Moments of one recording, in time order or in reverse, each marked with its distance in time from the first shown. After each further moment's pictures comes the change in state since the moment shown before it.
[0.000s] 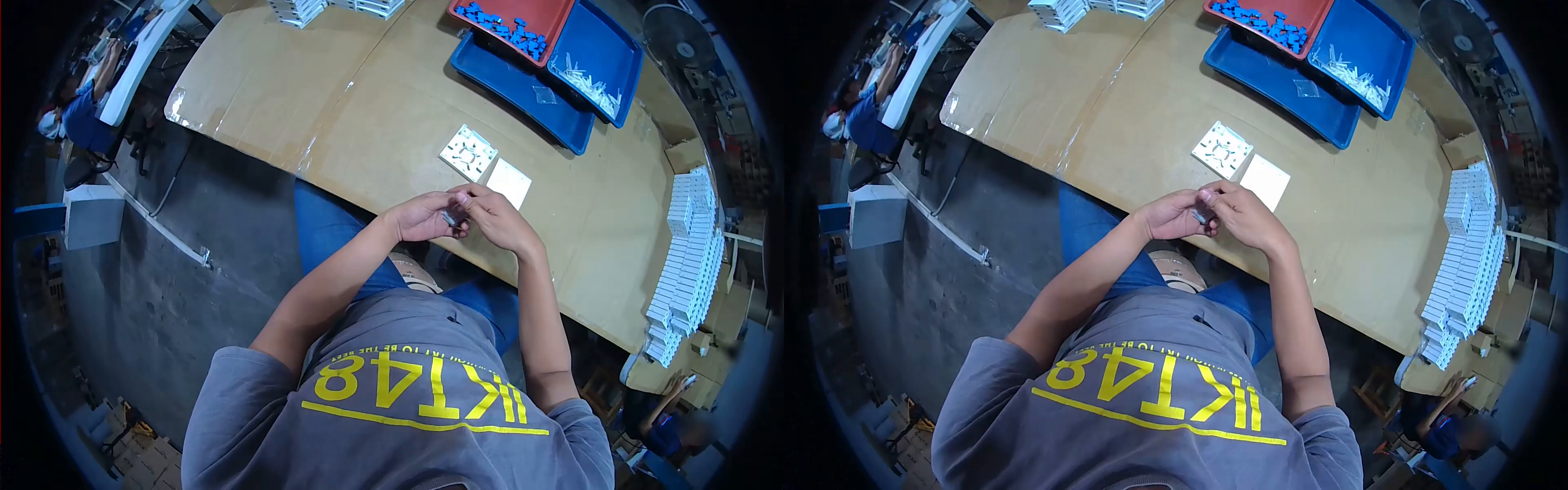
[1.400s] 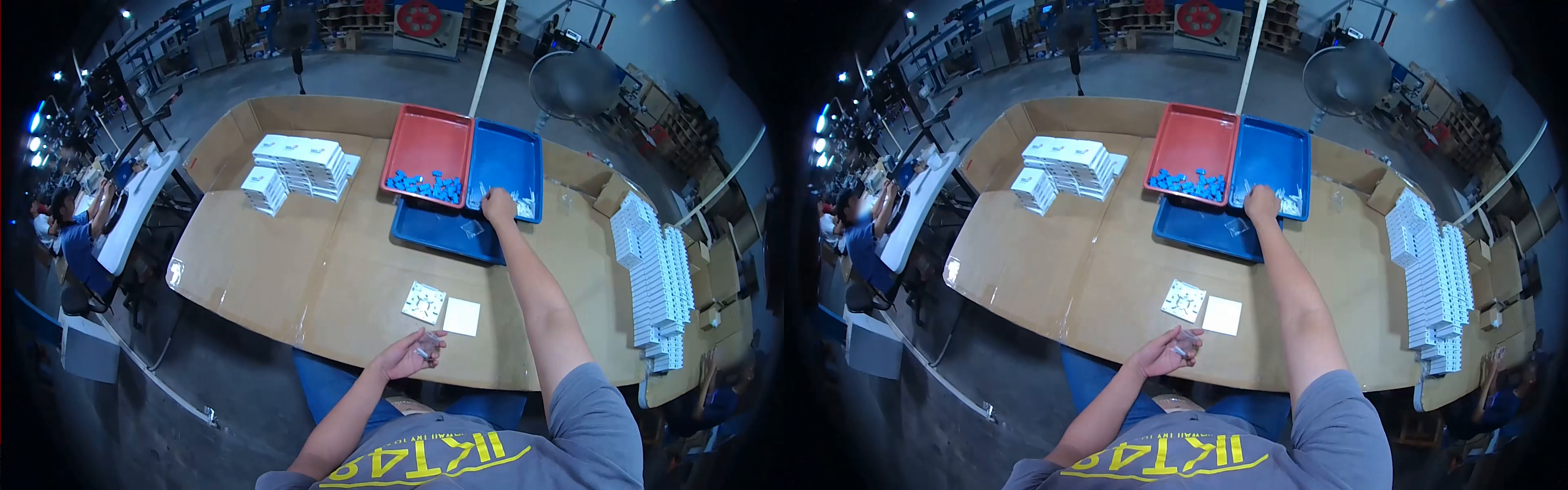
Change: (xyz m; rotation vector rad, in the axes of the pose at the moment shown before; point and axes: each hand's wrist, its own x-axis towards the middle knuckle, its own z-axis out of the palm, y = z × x) left_hand 0.005 0.008 0.004 -0.180 -0.035 -0.104; right_hand 0.172 0.043 -0.288 -0.905 1.150 0.260
